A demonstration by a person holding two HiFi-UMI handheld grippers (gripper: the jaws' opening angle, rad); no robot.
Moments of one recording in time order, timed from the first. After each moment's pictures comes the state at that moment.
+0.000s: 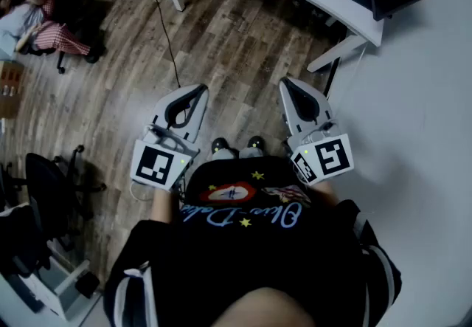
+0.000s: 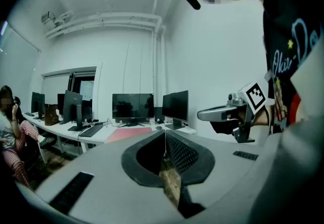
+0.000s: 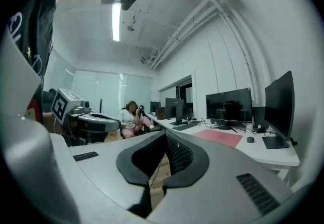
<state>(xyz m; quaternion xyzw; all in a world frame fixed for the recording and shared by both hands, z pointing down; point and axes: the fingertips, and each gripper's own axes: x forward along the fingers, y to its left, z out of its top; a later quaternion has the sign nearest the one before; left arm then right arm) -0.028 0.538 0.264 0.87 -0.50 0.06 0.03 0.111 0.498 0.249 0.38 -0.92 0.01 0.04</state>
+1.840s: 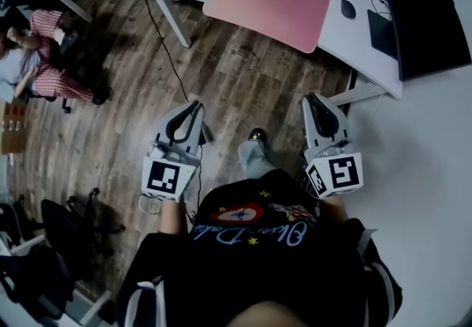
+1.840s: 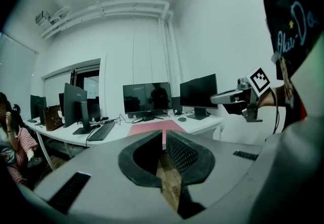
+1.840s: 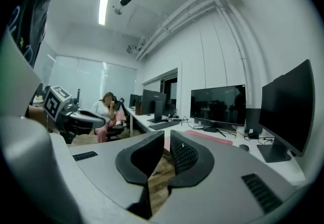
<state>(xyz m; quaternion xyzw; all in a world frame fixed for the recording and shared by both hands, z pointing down) -0.144 0.328 0.316 0.85 -0.52 0.11 0.02 0.066 0.286 0.278 0.46 -0.88 0.00 0.07</state>
